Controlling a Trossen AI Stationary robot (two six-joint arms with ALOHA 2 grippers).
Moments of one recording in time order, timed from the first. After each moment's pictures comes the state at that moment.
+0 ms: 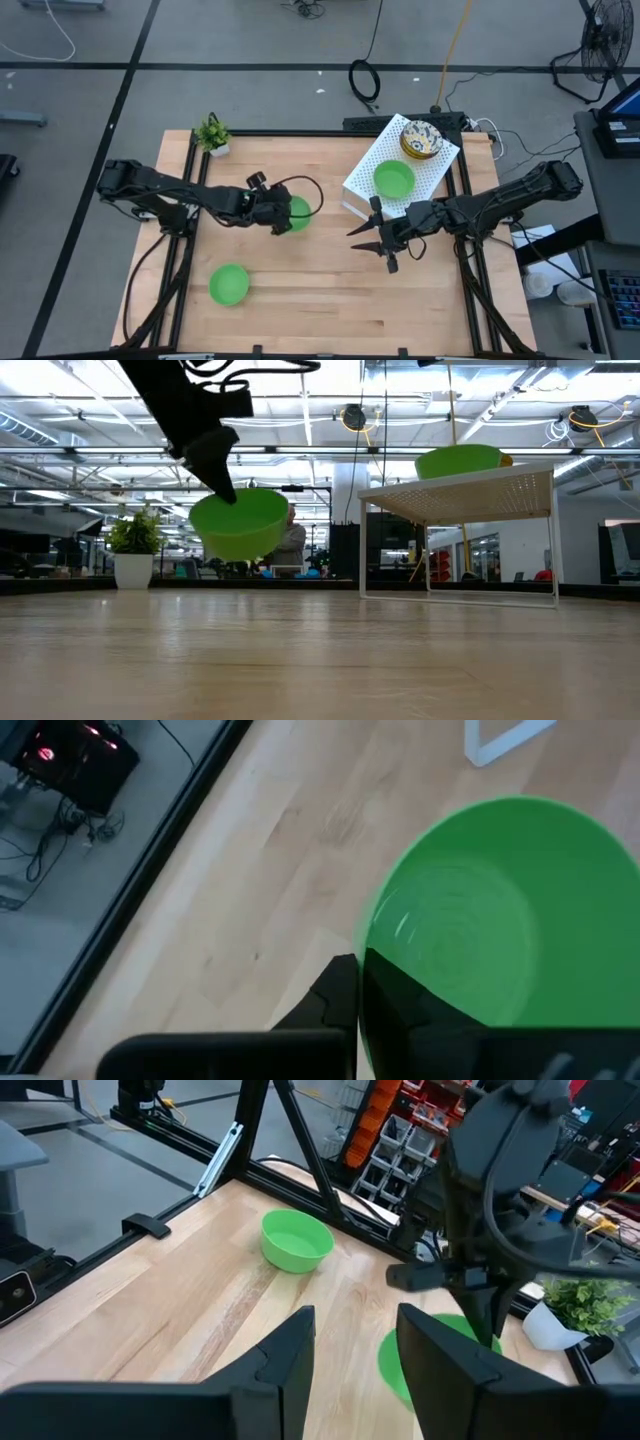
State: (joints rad) left arm -0.12 1.45 0.99 -0.64 -0.64 -0.38; right arm 0.28 1.19 0.81 0.13 0.08 -0.33
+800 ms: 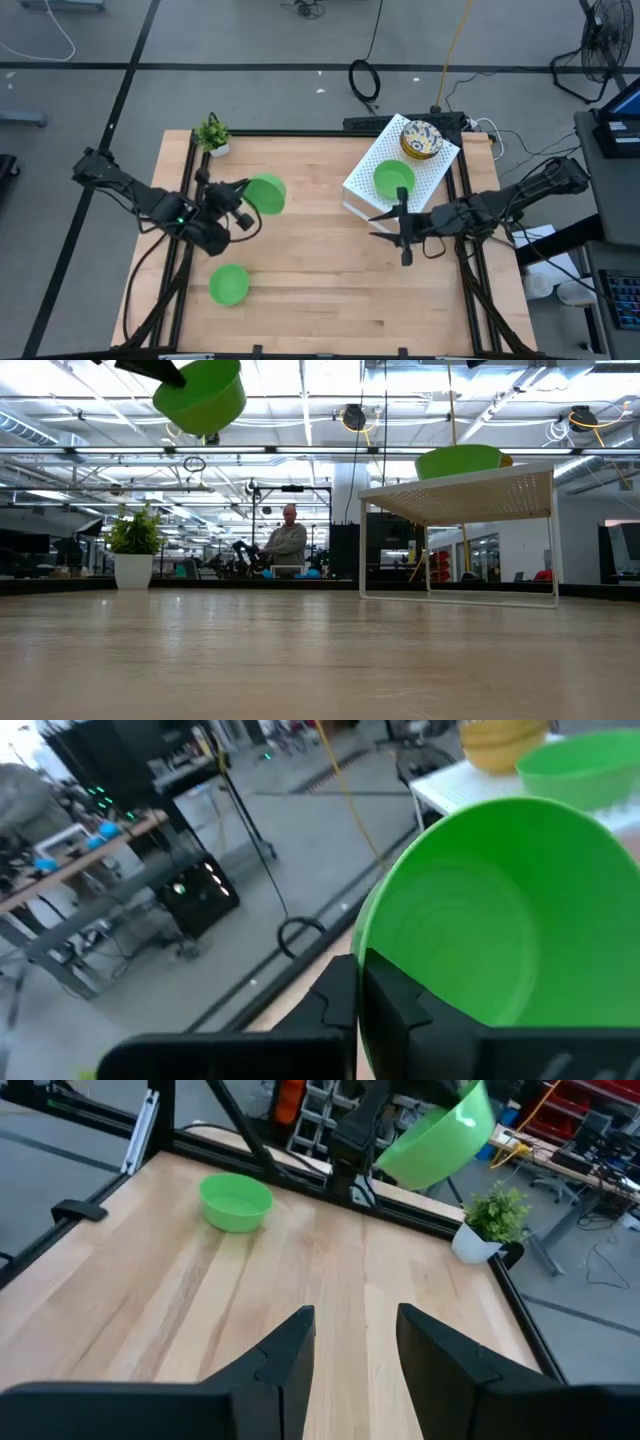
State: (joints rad) left arm -0.49 1.08 1.00 -0.93 -1.24 -0.67; right arm 0.38 1.00 0.81 -0.14 0.40 -0.16
